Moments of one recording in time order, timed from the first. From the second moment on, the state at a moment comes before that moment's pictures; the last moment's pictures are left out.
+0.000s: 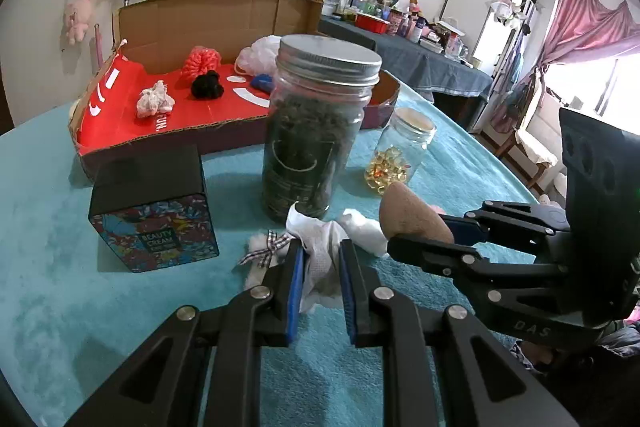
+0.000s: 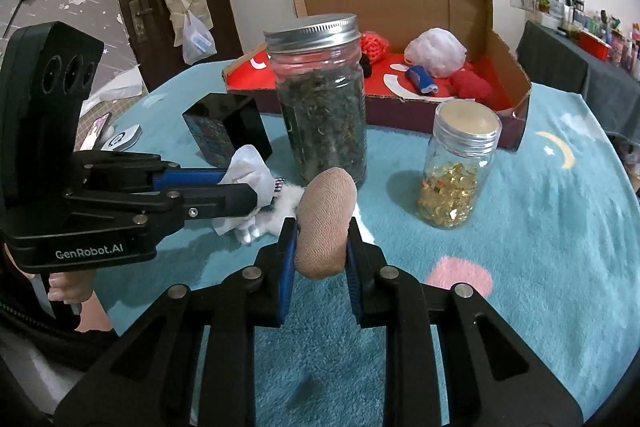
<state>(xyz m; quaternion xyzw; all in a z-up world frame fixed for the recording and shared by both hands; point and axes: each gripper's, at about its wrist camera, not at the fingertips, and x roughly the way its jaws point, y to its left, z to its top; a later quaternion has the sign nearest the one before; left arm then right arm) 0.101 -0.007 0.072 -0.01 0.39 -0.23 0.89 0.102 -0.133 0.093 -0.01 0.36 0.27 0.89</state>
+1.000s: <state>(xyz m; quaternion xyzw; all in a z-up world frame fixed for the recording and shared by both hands) 0.102 0.104 0.065 -0.03 0.39 -0.13 0.91 0.122 -0.207 0.081 0.02 0.39 0.20 0.90</state>
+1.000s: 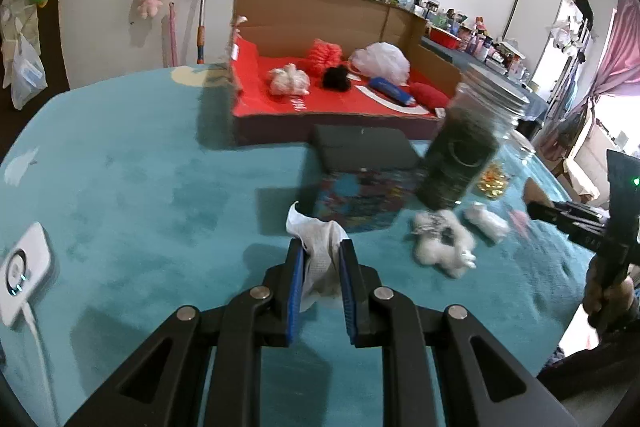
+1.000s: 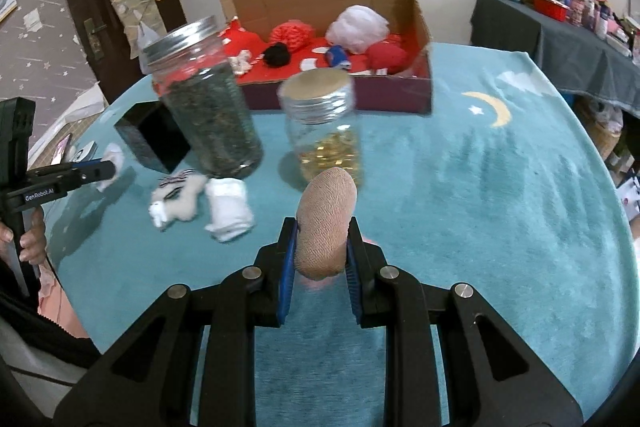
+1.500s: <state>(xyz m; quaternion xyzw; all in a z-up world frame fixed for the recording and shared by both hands) 0.155 0.132 0.065 0.02 0.39 -0.17 0.90 0.170 -0.222 0.083 -0.03 0.40 0.23 0.89</state>
